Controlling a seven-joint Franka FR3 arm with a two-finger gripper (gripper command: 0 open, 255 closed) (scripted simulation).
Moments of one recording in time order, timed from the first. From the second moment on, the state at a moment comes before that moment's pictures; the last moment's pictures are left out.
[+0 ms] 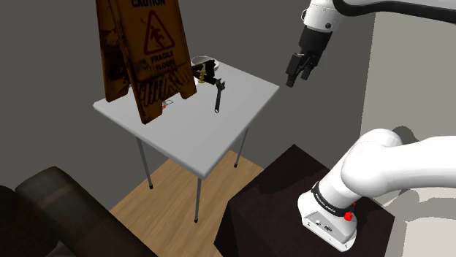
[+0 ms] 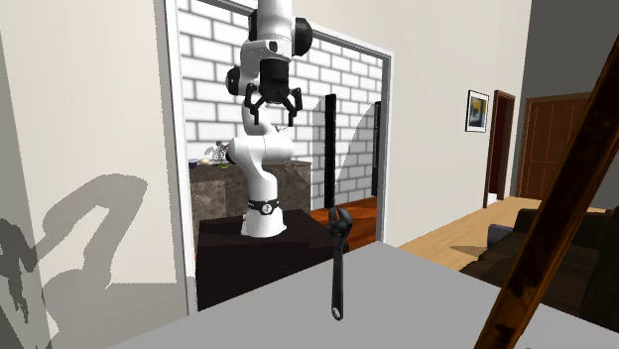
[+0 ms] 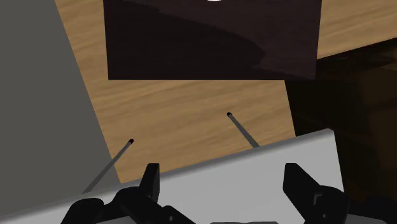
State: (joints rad) arm 0.00 -0.79 -0.05 -2.41 -0.06 1.59 -0.02
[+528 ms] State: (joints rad) arm 0.02 -0.51 -0.06 -2.27 -0.06 1.68 -0.07
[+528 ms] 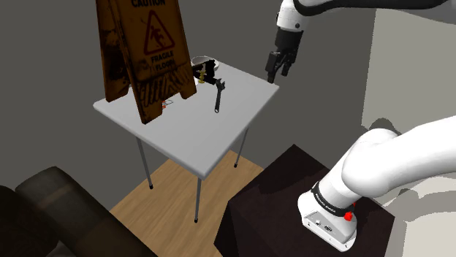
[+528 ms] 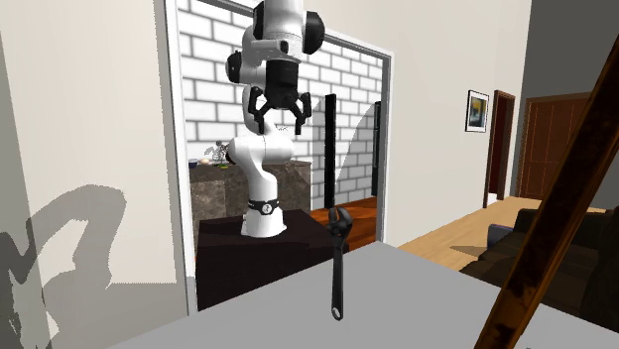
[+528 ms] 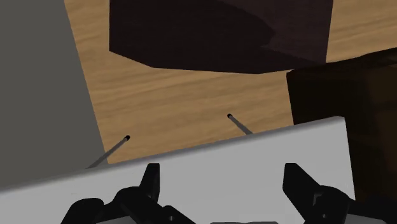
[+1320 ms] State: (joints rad) arm 0.04 0.04 -0.07 -1.85 -0.05 1.71 -0.18
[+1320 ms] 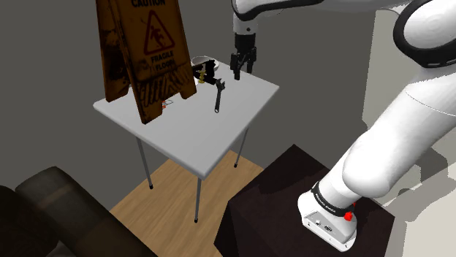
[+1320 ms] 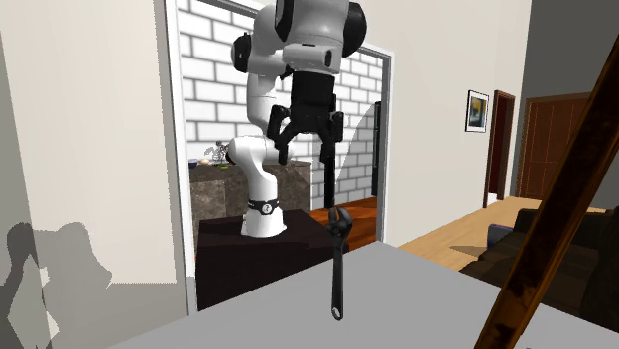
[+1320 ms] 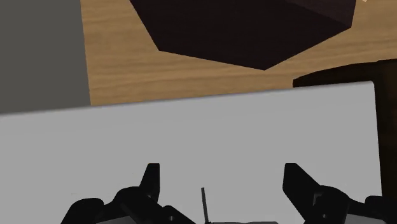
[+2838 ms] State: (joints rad) arm 0.05 0.53 -0.05 -1.40 -0.05 1.66 -0.24
